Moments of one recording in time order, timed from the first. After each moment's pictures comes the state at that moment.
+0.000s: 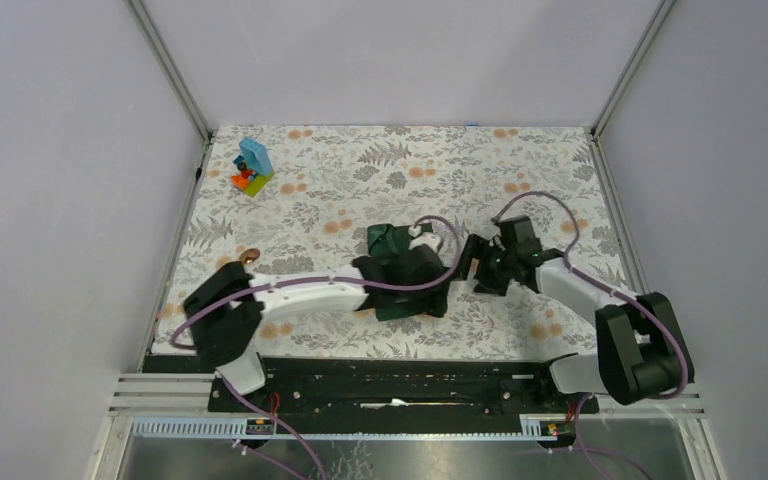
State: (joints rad) left arm -1.07 1.60 1.03 -0.32 -0.07 -0.73; right arm 0.31 1.37 0.60 -0.22 -0.44 0.64
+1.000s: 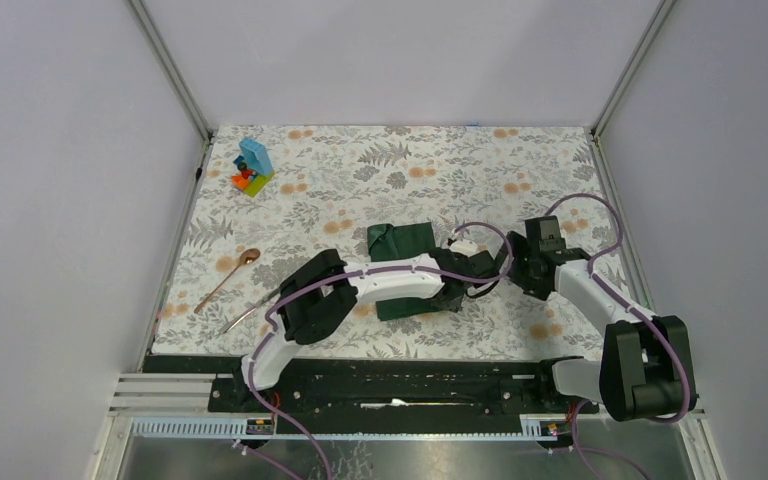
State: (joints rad) left arm -1.17 2.17 1.68 -0.81 -0.35 -0.83; right arm 0.13 1.26 0.64 -0.47 0.04 0.63
